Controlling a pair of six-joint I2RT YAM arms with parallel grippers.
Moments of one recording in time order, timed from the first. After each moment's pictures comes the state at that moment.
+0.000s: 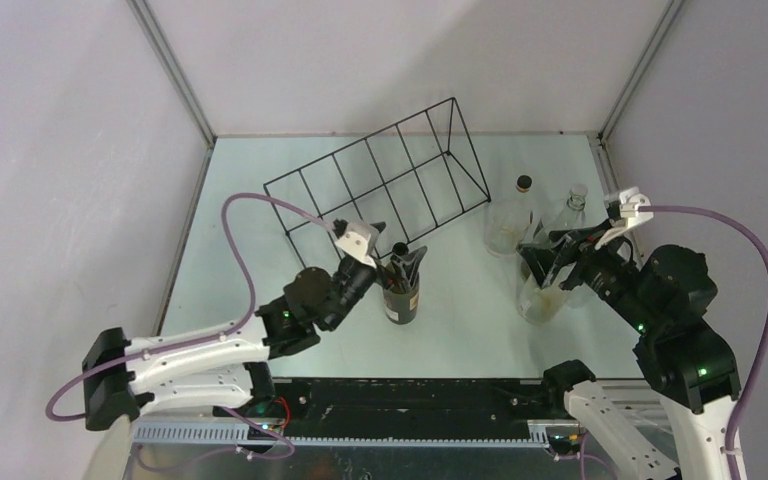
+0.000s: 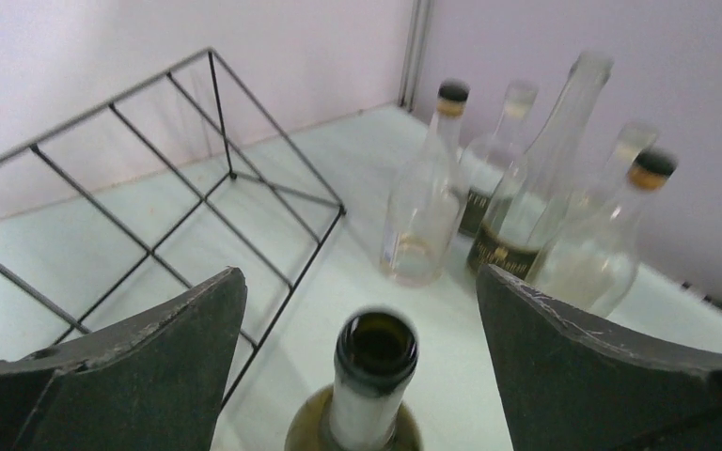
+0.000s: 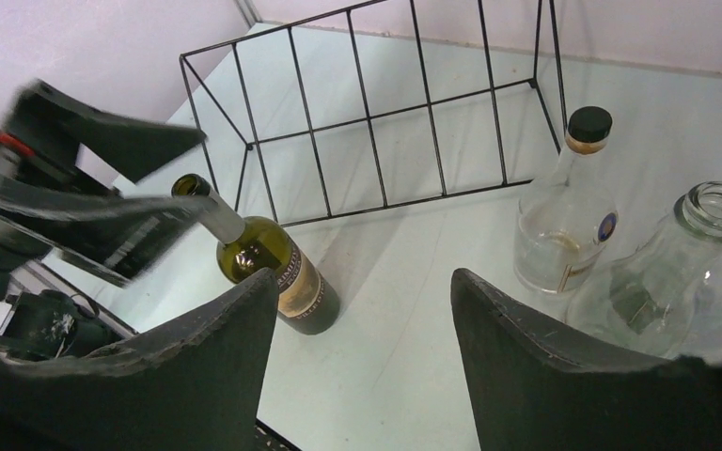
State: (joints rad) left arm -1.16 1.01 0.62 0.53 -0.49 -0.04; right arm 0.32 0.59 1.20 -0.77 -0.24 0.24
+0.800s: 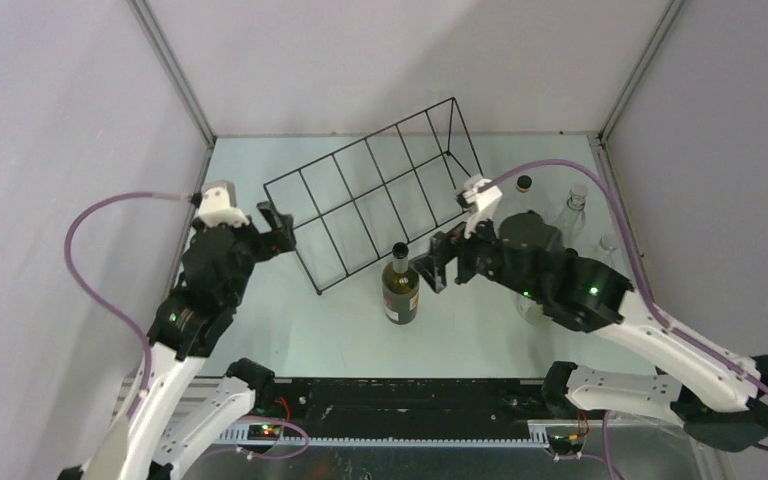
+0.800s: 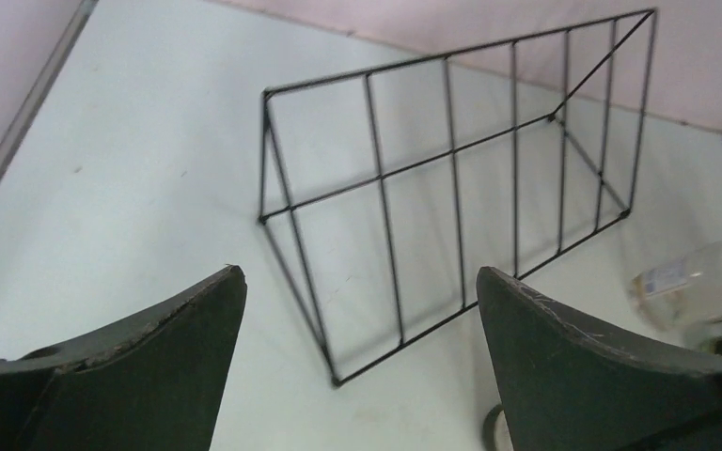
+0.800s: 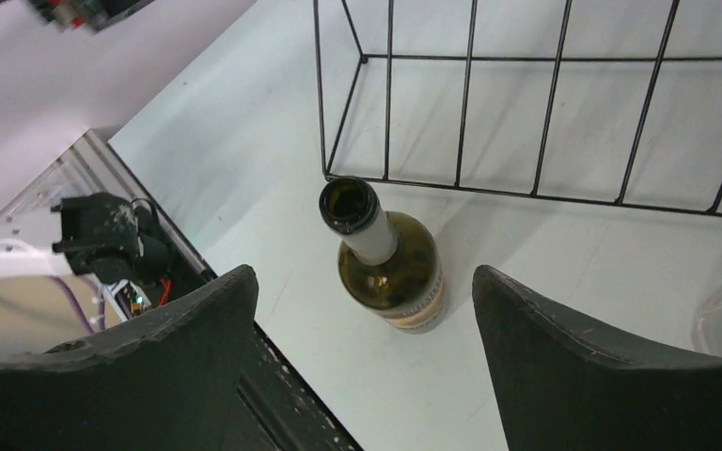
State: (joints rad) left arm -0.43 0.68 0.94 -0.49 -0.37 -0.37; right arm 1.00 0.95 1.20 -0.54 0.12 0.29
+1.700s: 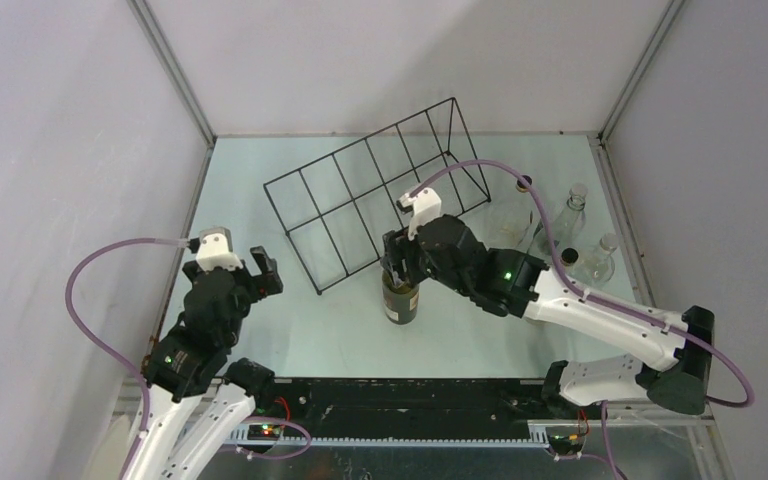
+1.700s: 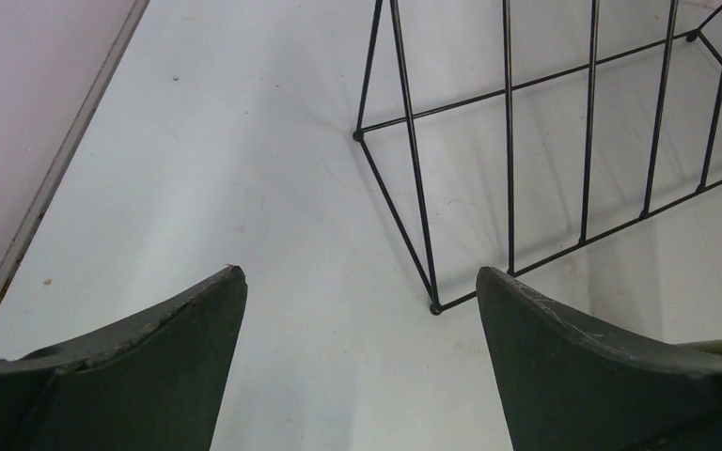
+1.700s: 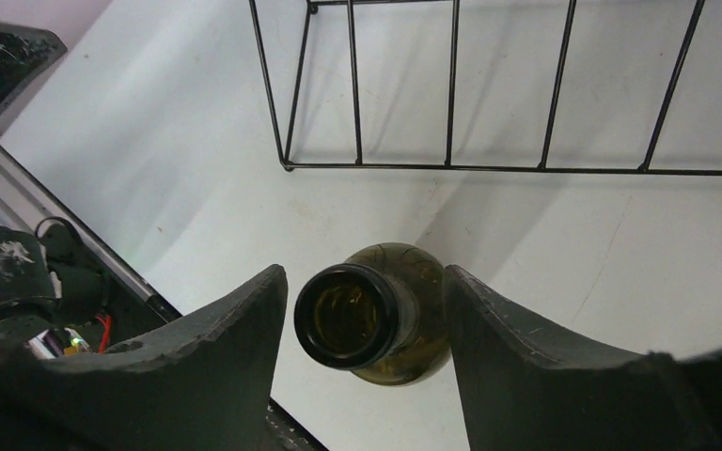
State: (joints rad) left arm -0.42 0.38 0.73 -0.72 -0.50 -0.33; right arm 1.09 1.26 1.20 -0.42 0.30 0.40
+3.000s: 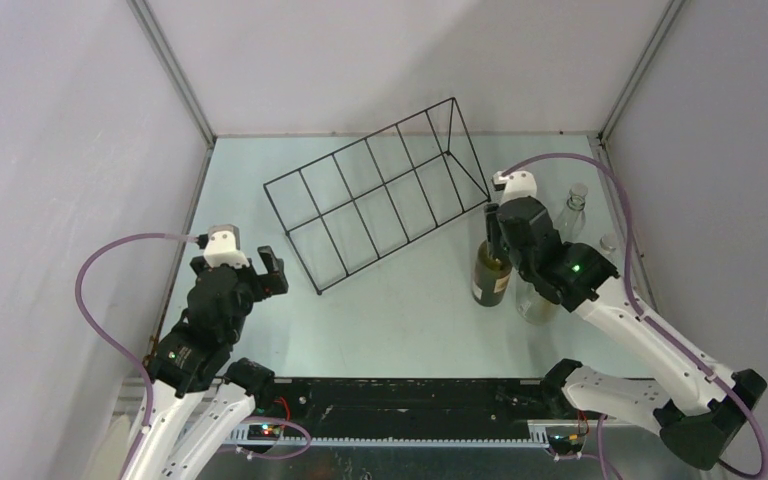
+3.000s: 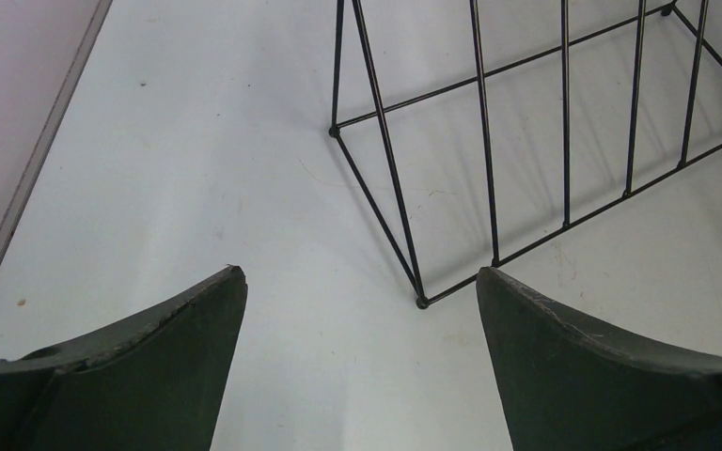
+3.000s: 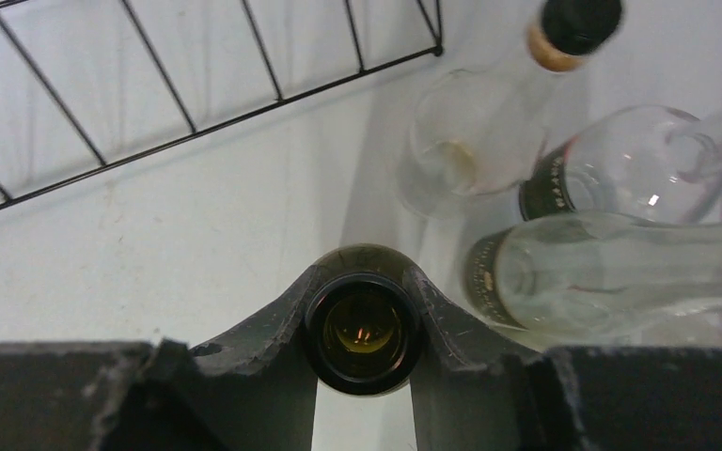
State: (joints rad) left arm -0.42 0.41 0.71 -0.69 -0.43 -0.29; right arm 0.73 1.03 1.08 -0.66 0.47 0.28
